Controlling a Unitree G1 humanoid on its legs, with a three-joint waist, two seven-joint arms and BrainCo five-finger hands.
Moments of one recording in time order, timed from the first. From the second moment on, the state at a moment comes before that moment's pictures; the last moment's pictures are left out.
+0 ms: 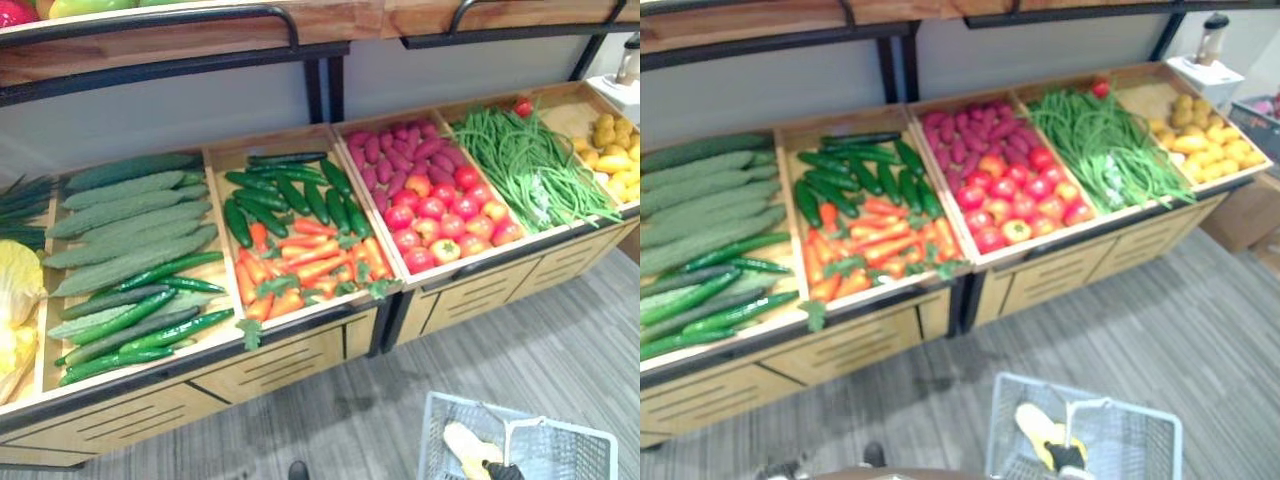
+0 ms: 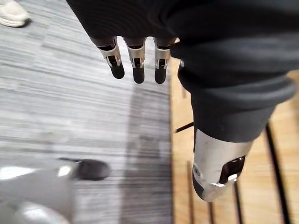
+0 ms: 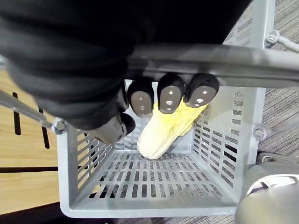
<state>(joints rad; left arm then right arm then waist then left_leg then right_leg) 0.10 0.04 0.48 0.89 0.10 -0.06 0.35 0.04 -0.06 -0.42 1.17 -0.21 -0.14 -0.10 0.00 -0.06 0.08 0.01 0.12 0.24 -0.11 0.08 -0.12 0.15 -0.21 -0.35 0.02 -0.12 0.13</state>
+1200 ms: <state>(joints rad) -0.09 0.40 0.18 0.39 0.59 -0.13 0.47 0.06 -0.10 -0.30 1.03 -0.20 -0.18 -0.12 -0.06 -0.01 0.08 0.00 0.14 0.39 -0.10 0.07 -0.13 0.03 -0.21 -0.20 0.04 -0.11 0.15</state>
